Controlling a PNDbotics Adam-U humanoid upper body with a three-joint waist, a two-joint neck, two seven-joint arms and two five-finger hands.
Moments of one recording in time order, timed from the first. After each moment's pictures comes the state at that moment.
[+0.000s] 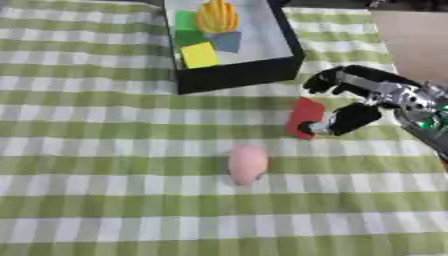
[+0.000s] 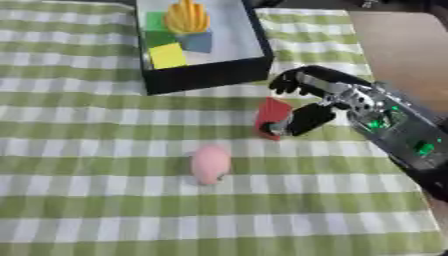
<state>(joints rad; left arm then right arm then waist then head) -0.18 0.39 0.09 -1.90 0.21 0.05 0.44 -0.51 -0.85 0.45 -1.77 0.22 0.46 0.36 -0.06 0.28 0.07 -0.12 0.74</state>
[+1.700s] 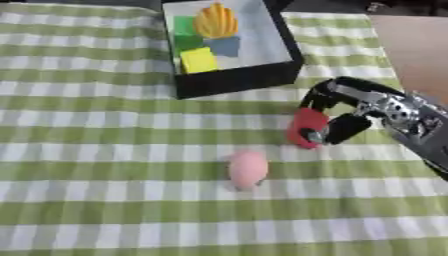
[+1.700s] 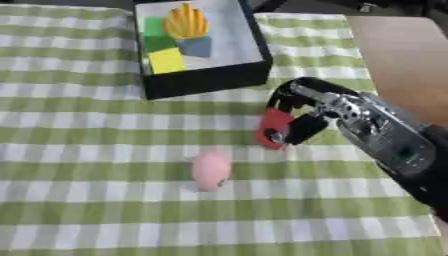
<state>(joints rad) -0.18 0.37 0.09 -1.90 0.21 0.05 0.44 -0.52 -0.83 0.46 -1.73 0.19 0.47 0.34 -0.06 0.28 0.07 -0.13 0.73</state>
